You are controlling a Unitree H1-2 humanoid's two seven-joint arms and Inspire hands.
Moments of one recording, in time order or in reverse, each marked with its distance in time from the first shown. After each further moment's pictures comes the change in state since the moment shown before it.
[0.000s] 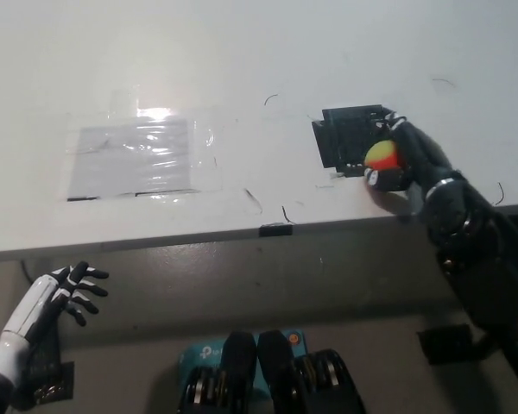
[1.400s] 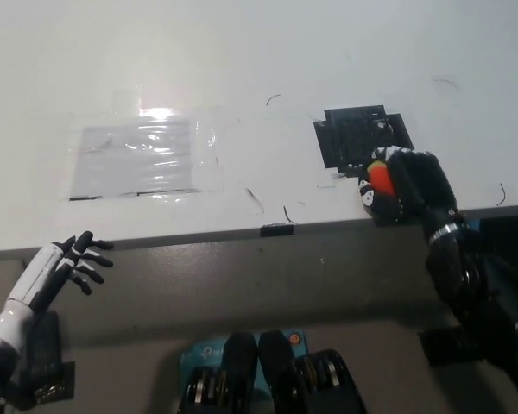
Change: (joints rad) left_arm -0.086 0.000 0.004 0.051 0.005 -0.021 -0.022; right_arm 0.087 -0.028 0.055 0.267 -0.186 -0.534 -0.367
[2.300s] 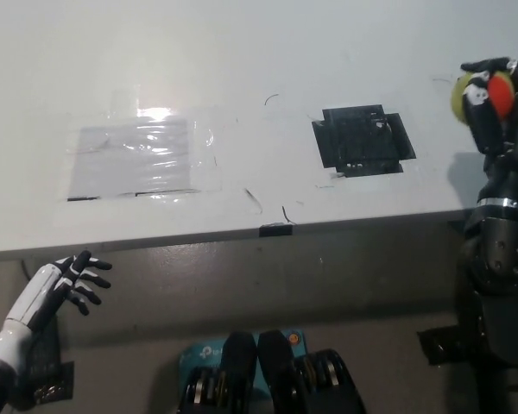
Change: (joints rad) left_arm 0.044 -0.002 0.003 -0.012 -0.002 -0.003 -0.001; right_arm 0.071 0.224 -0.552 -0.512 0.531 -0.061 0.008
